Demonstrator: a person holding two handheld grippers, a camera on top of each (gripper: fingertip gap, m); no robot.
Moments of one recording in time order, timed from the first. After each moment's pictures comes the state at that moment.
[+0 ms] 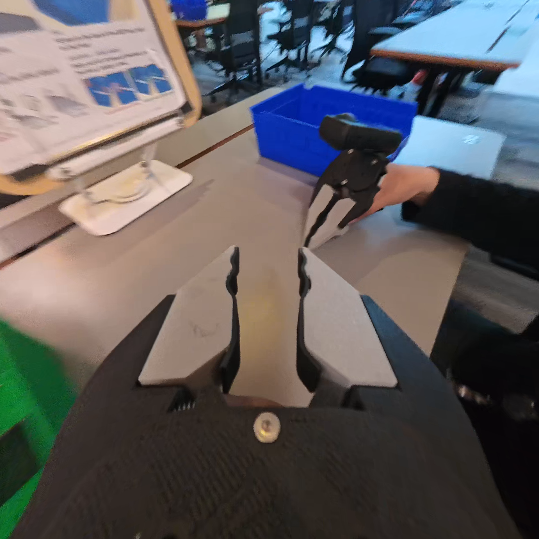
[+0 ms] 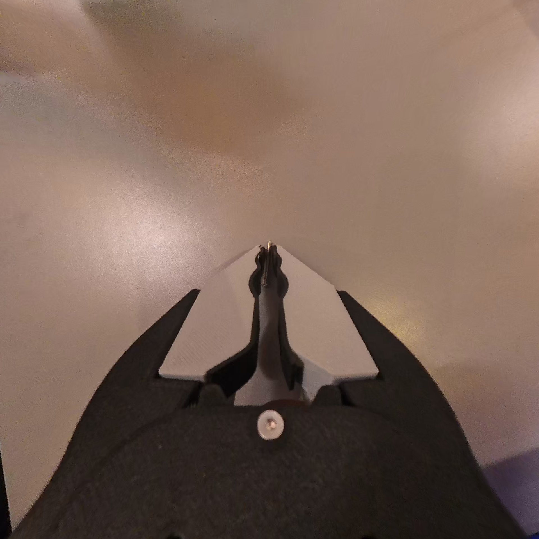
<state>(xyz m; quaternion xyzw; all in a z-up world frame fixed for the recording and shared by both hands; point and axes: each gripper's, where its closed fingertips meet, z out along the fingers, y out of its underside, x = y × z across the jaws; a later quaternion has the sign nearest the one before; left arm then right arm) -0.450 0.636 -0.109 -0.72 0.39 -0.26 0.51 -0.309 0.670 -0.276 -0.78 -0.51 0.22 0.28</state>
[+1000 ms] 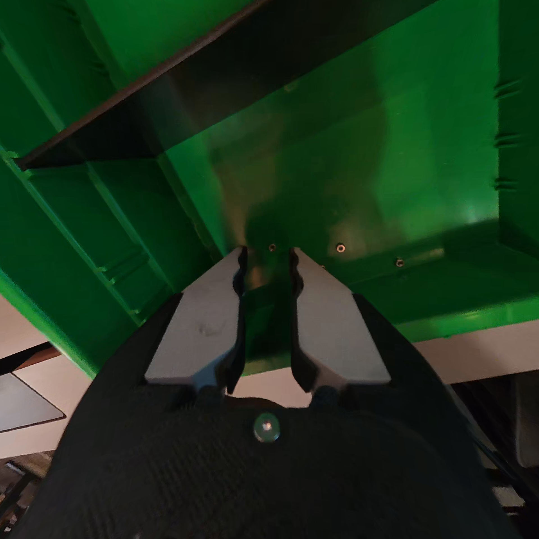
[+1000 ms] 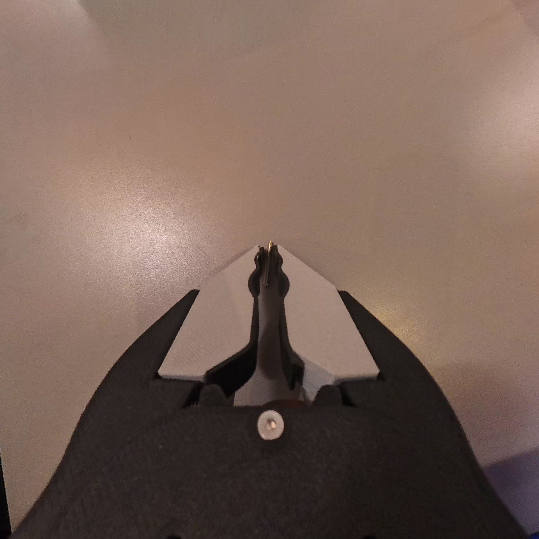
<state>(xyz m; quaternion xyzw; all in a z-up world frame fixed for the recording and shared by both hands) -0.776 0.678 -0.268 -0.97 0.25 0.04 0.07 -0.309 0.669 -0.276 -0.78 -0.51 0.21 0.28</state>
